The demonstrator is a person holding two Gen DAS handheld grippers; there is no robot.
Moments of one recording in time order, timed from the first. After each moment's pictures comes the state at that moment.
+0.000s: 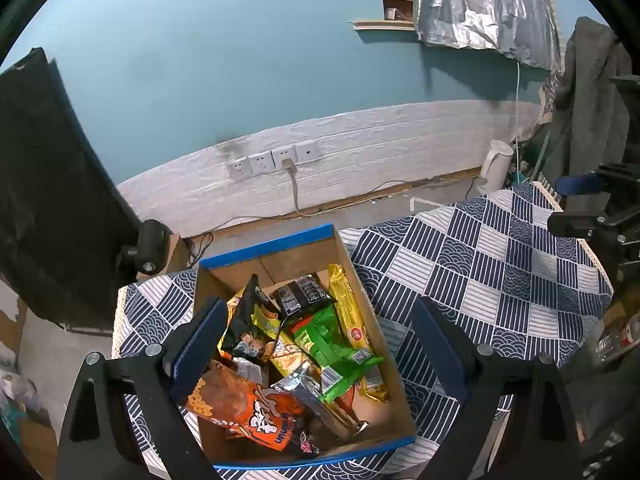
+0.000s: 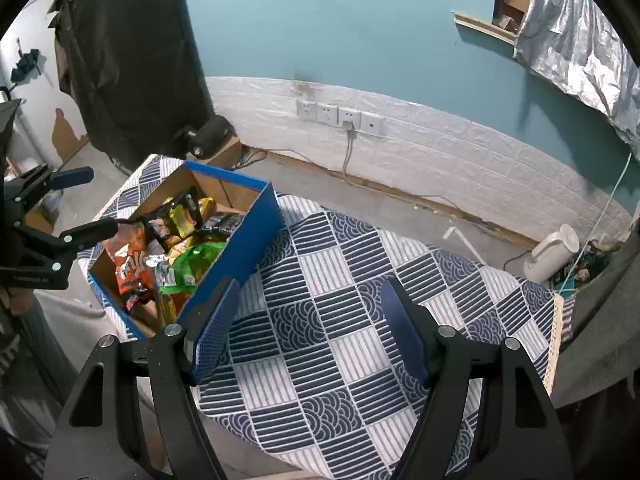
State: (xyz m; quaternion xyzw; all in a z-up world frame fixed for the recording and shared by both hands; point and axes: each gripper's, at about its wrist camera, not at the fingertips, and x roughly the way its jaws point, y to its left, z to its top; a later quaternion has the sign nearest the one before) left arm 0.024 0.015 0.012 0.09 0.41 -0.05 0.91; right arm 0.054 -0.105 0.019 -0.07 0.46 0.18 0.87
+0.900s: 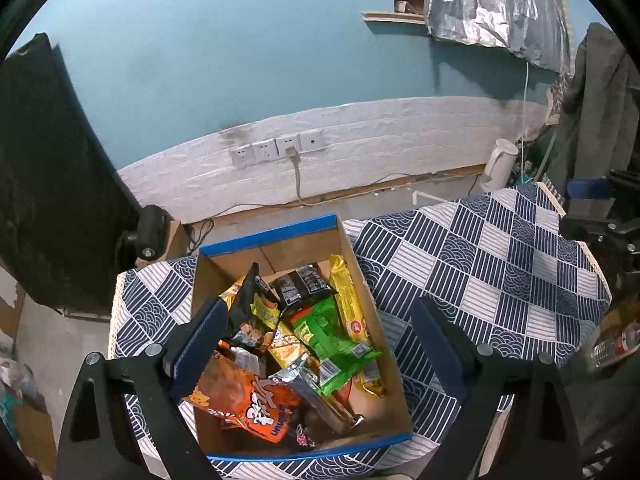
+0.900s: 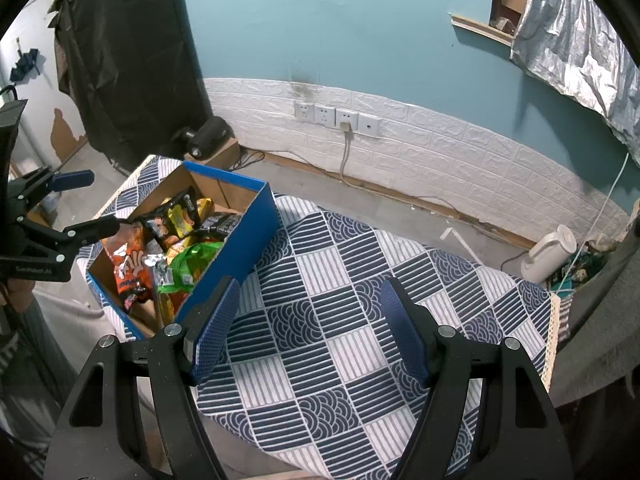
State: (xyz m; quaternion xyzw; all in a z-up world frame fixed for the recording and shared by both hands) left arm 0.027 0.015 0.009 0.08 0.43 -0.04 0.90; right arm 0.053 -0.108 0.022 -0.07 0.46 0.18 0.87
